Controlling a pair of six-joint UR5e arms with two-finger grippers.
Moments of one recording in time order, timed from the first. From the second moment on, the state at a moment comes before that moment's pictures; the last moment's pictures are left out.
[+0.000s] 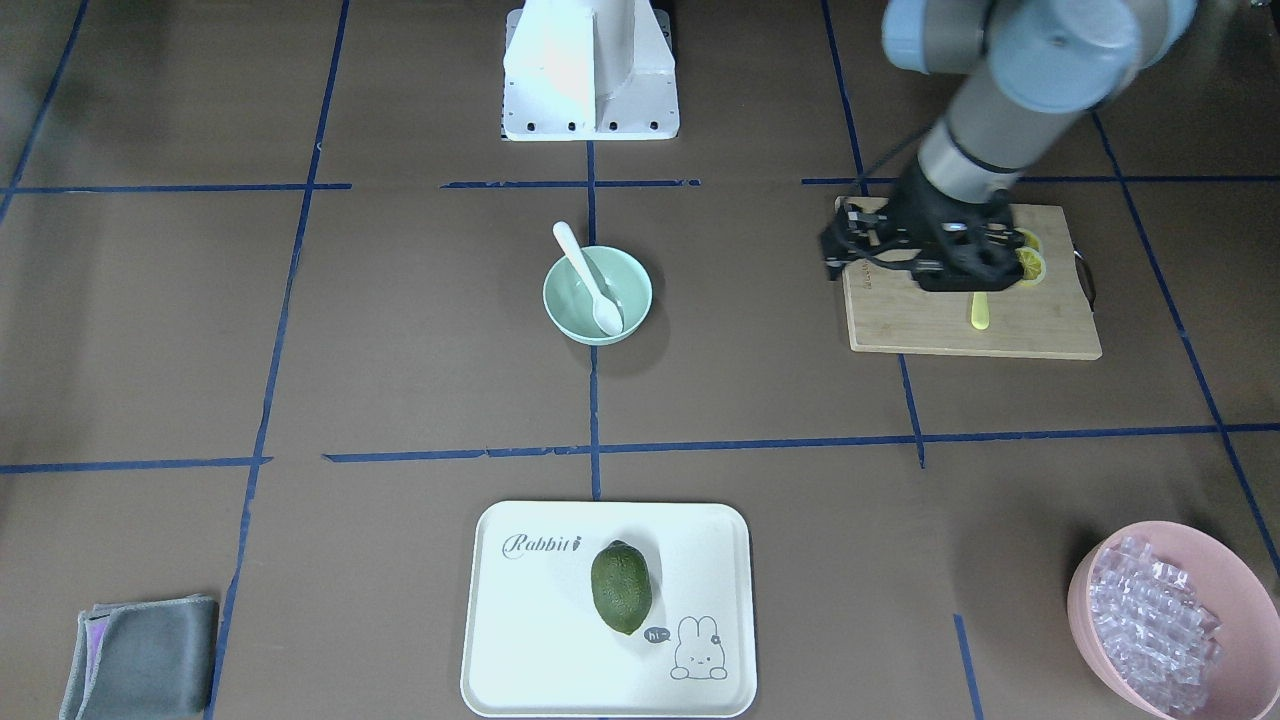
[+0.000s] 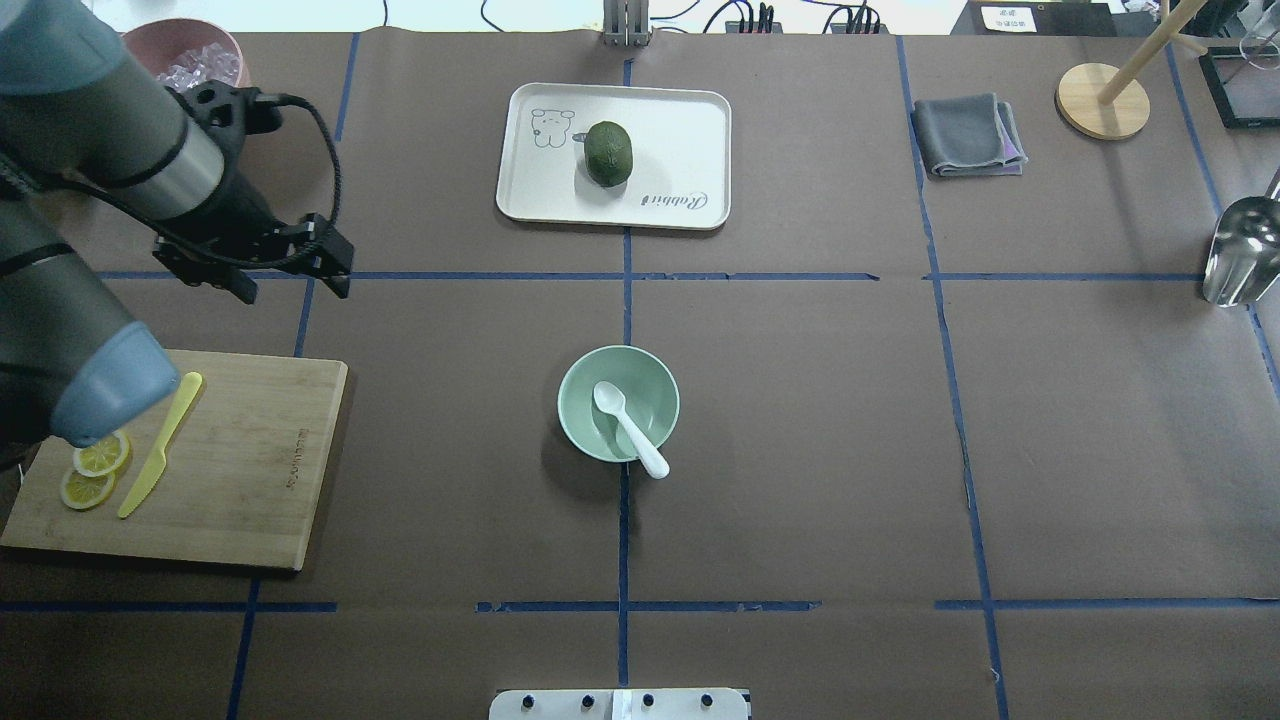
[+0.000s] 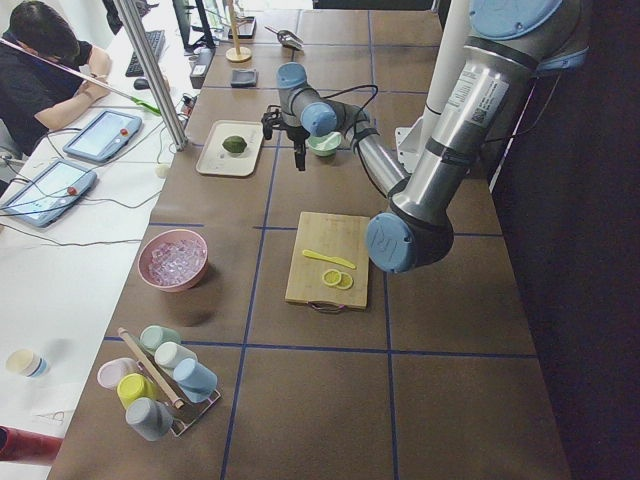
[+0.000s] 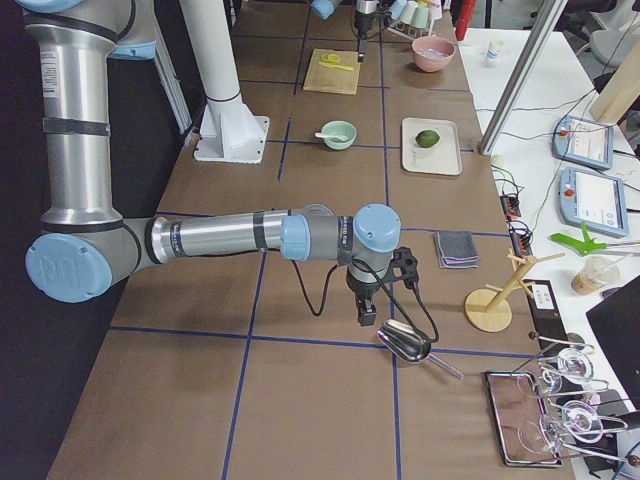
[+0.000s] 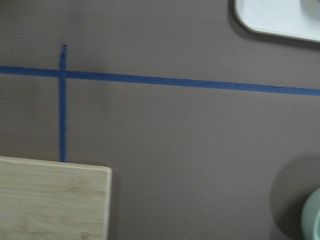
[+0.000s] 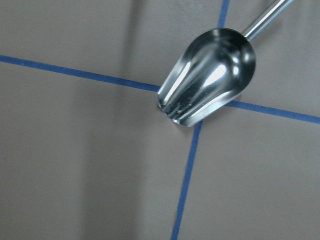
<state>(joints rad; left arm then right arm) -0.95 -1.92 -1.92 -1.46 -2.27 -0.82 1.56 -1.60 1.73 -1.69 2.35 -0.15</state>
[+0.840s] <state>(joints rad) -1.45 -1.64 -1.67 -1.46 -2.38 0.03 1.59 -1.61 1.70 -1.69 2.32 -0.11</state>
